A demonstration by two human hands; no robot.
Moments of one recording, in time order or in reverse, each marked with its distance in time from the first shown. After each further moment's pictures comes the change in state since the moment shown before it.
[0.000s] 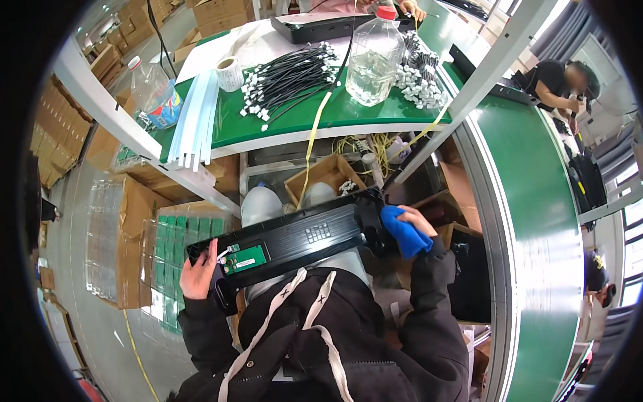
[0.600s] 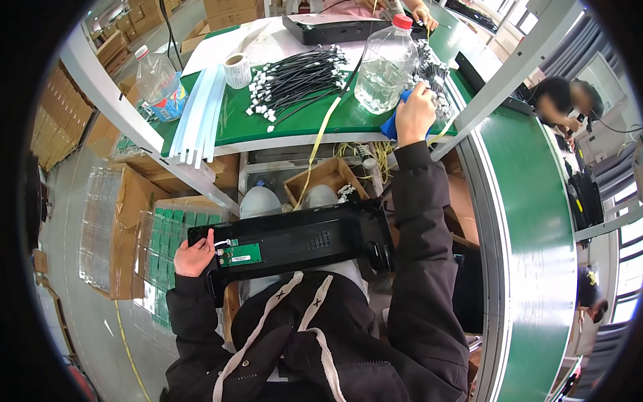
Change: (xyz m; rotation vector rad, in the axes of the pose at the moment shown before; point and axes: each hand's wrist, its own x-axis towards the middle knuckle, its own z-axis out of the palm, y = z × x) left_hand 0.045 0.024 0.002 0.230 0.222 -0.087; right_hand 0.156 -0.188 0.061 -1.312 1.219 -0.581
